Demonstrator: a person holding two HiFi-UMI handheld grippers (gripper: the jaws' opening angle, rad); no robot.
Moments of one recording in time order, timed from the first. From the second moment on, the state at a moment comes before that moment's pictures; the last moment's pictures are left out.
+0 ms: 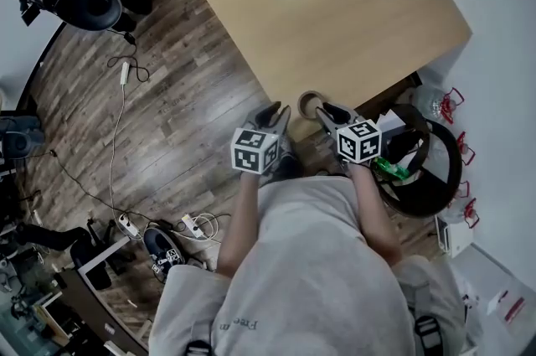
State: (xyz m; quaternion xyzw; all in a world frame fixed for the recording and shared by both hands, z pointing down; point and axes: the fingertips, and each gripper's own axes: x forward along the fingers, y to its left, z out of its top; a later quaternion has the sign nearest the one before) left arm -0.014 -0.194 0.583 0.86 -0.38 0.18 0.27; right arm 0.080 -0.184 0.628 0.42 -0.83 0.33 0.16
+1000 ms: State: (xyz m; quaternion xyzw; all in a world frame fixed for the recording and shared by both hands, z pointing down) left arm -0.024 -0.210 0.595 0.88 -0.33 0.20 0.27; right arm 0.084 -0.221 0.667 0.24 -0.84 0.27 0.40
